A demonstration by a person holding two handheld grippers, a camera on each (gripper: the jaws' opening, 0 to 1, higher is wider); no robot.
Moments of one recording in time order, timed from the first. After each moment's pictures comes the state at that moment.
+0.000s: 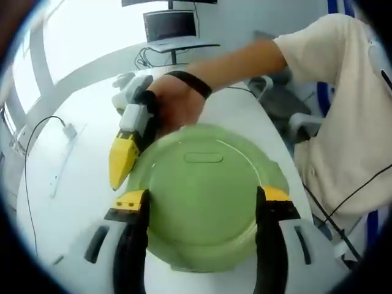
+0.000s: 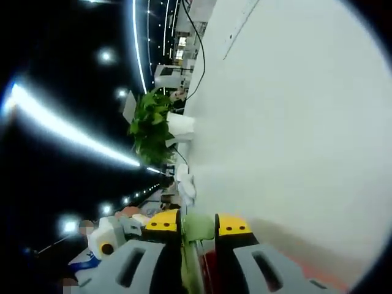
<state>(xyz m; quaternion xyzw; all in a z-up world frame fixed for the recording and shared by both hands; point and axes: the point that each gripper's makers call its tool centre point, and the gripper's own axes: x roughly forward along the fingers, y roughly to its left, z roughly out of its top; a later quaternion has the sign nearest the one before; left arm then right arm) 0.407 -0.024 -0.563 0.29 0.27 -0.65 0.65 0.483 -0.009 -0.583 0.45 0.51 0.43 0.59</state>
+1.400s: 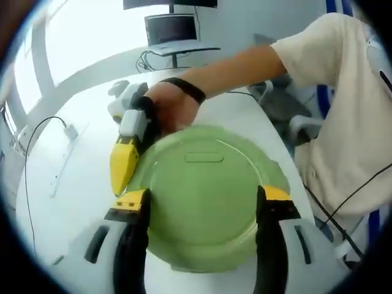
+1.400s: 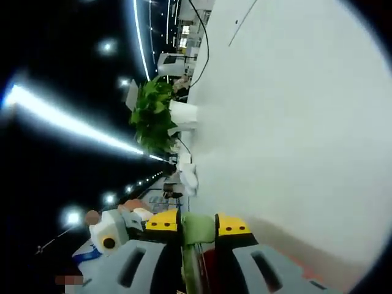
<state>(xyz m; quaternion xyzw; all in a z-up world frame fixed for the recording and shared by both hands) 0.410 -0.020 -0.563 0.28 0.26 -0.65 0.66 0.490 -0.004 -0.584 0.43 0.53 0.46 0.57</state>
